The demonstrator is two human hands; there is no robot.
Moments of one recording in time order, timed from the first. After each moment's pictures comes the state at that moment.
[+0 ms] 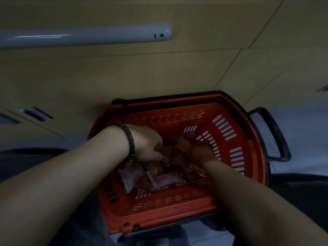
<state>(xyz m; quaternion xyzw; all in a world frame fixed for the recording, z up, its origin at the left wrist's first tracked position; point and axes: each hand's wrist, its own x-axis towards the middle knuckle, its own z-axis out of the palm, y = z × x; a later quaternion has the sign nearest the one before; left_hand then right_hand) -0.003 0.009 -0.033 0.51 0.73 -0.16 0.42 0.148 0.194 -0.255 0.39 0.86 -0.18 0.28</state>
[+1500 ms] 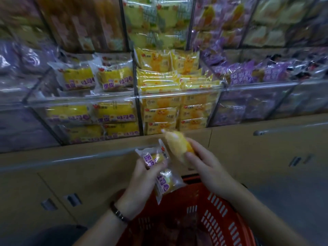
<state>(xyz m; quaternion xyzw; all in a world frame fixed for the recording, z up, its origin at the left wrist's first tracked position) 0.045 -0.015 0.101 0.20 0.61 0.72 0.28 0.153 0.163 0.108 0.10 0.84 -0.49 -0.19</state>
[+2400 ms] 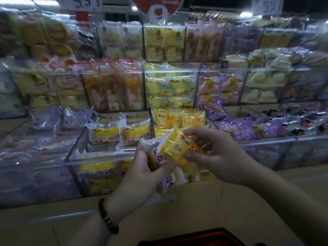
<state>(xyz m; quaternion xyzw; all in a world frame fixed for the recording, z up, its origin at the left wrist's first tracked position) 0.011 -0.046 0.261 0.39 0.61 0.67 0.15 0.129 0.153 0.299 -0.04 0.89 -0.35 -0.30</state>
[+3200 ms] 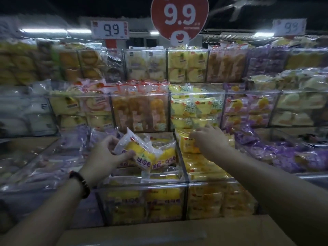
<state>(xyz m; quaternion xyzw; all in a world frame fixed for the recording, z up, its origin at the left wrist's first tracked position) -0.165 -0.128 0.322 0.28 0.81 0.50 -0.12 -0.055 0.179 0.351 0.16 0.94 0.19 -0.25</state>
